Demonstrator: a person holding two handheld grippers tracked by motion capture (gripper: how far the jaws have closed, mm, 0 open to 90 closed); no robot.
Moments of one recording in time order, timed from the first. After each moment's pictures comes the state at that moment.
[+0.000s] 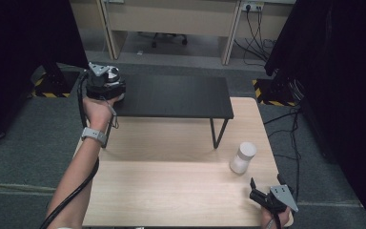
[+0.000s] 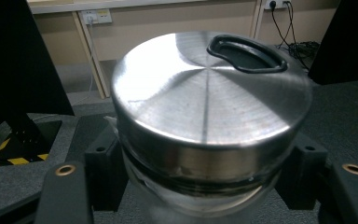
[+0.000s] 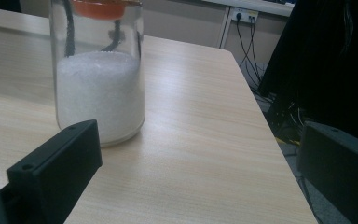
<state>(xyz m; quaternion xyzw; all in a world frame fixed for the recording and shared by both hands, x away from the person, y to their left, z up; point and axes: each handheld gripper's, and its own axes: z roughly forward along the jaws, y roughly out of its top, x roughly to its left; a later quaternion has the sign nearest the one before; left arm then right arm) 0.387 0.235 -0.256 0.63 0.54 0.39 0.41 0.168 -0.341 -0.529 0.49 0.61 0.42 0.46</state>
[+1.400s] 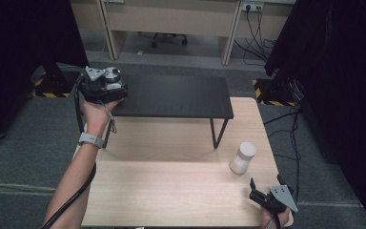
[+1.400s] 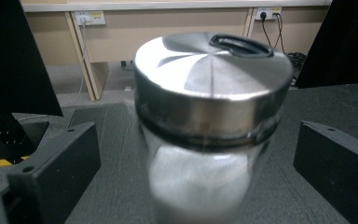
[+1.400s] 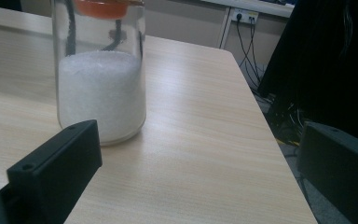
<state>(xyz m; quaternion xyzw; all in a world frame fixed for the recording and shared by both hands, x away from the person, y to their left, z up) 0.376 0.253 -0.269 0.61 0.54 0.37 0.44 0.168 -0.340 -0.529 0.49 0.62 0.42 0.46</state>
